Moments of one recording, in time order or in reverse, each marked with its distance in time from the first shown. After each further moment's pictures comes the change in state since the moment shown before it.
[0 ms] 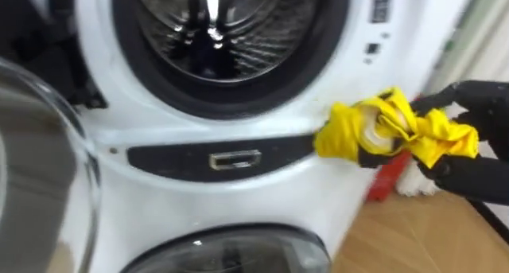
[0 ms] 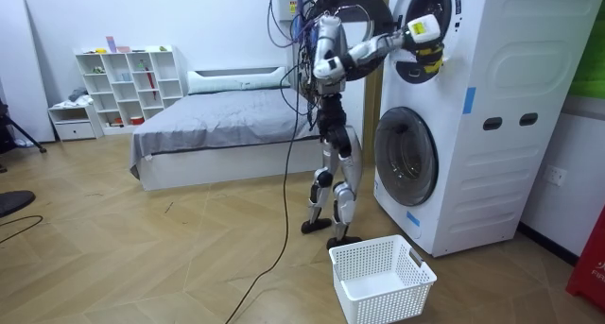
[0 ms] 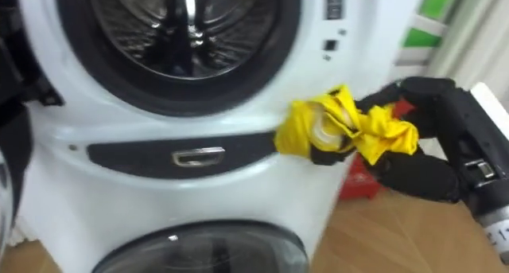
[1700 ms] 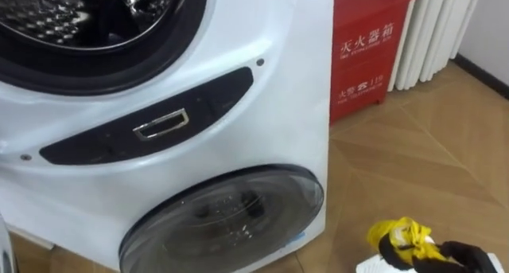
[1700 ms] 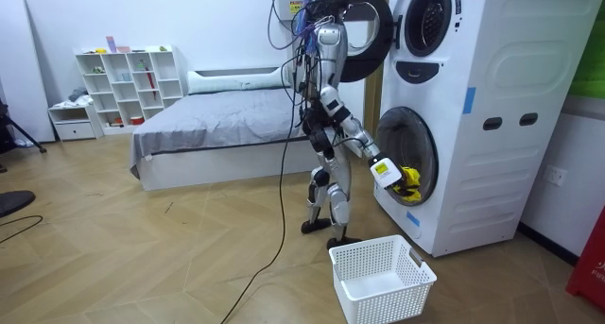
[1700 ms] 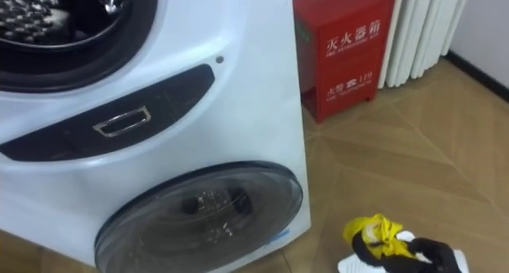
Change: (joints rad) left arm -0.222 -0.049 -0.383 -0.030 -0.220 0.008 -0.041; right arm -0.399 0.154 0.282 1.344 0.065 -0.124 -0.494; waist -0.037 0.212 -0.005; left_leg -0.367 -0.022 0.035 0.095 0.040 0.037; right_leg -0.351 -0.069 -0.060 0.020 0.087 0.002
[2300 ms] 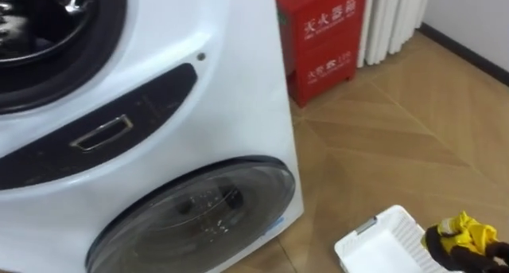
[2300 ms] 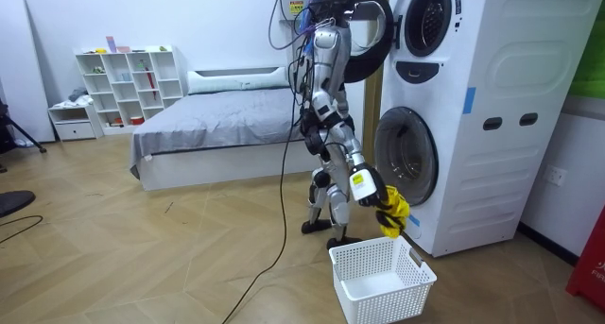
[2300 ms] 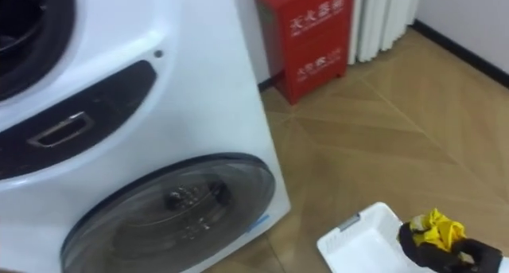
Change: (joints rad) left arm -0.028 -0.029 -0.003 -0.007 -0.083 0.016 0.007; right arm -0.008 -0.013 -0.040 0.001 0.045 -0.029 -0.267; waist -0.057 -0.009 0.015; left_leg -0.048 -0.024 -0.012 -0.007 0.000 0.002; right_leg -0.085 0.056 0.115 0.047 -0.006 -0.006
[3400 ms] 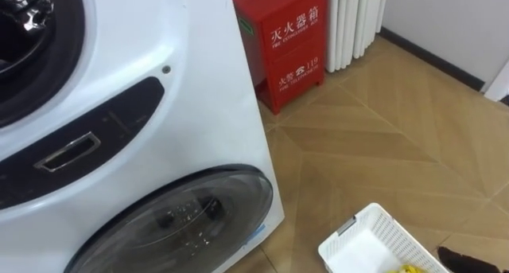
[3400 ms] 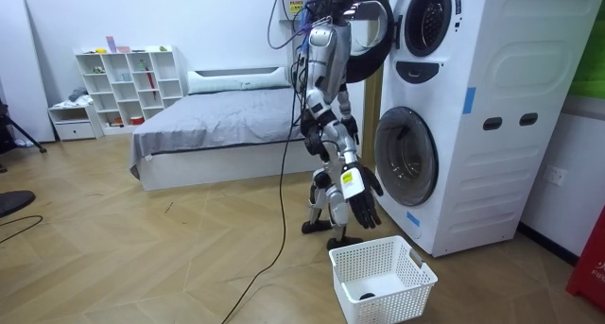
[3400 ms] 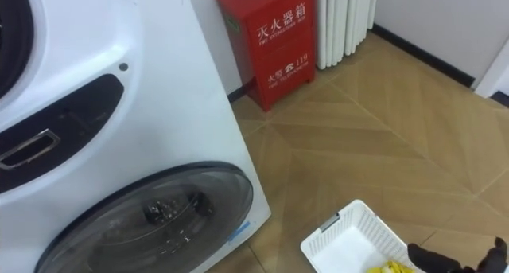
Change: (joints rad) left arm 0.045 0.003 0.003 -0.001 -0.054 -0.024 0.000; right arm 0.029 0.015 0.009 -0.019 0.041 0.000 -0.023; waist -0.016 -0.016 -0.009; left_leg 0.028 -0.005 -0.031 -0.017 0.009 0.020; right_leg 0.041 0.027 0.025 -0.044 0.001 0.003
